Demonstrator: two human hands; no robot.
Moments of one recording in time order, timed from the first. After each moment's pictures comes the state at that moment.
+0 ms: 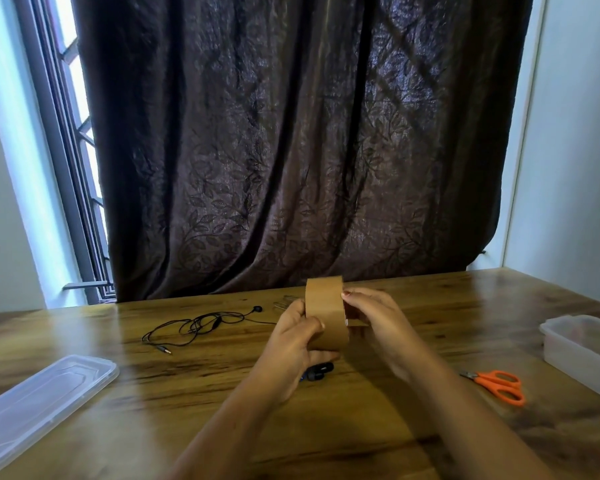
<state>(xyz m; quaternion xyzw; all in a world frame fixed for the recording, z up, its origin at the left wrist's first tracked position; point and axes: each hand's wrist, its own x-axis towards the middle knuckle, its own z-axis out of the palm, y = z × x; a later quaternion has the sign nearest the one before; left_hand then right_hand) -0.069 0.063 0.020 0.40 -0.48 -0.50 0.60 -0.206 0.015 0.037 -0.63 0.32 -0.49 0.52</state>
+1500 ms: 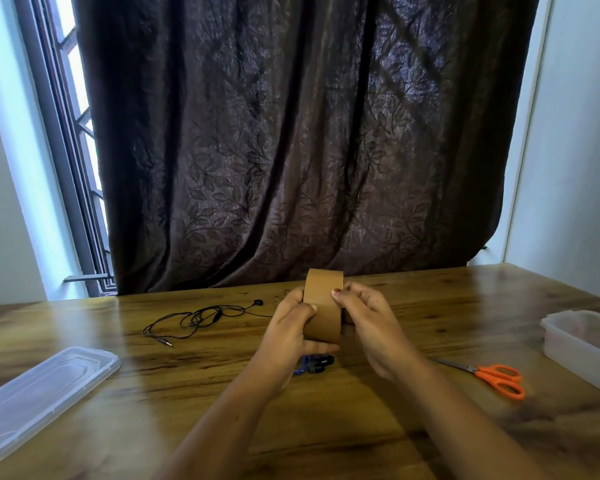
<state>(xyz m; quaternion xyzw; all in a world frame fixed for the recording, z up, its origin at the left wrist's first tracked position) -0.064 0.063 0.022 0.41 -0.49 -0.47 0.61 -0.189 0.026 0.030 -0.63 0.27 -0.51 0.52</state>
